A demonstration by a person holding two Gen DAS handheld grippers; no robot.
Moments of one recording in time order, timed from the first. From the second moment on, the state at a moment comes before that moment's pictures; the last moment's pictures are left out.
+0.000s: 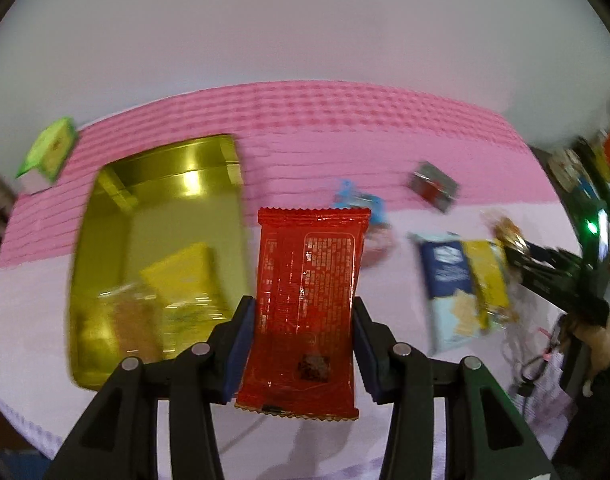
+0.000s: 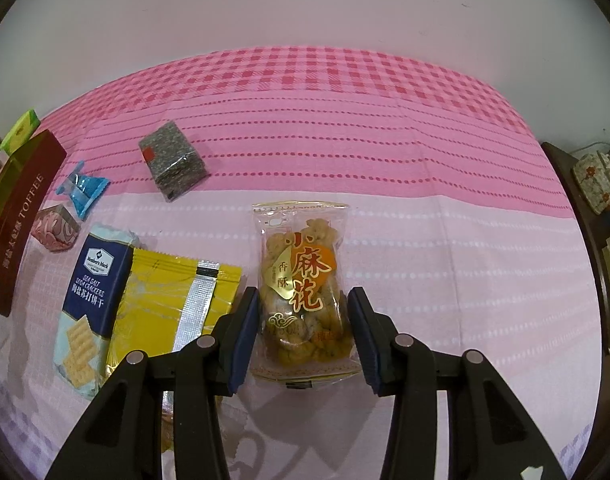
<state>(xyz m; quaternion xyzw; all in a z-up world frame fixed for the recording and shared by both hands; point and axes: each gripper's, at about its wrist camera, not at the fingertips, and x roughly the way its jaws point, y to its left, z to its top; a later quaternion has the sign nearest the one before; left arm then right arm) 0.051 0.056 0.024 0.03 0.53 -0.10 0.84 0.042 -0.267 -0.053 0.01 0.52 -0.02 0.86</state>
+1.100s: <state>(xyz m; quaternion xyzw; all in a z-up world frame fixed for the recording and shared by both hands) 0.077 0.185 -0.033 0.04 0.57 0.03 0.82 0.047 -0.263 -0.053 0.03 0.53 -0.06 0.85</state>
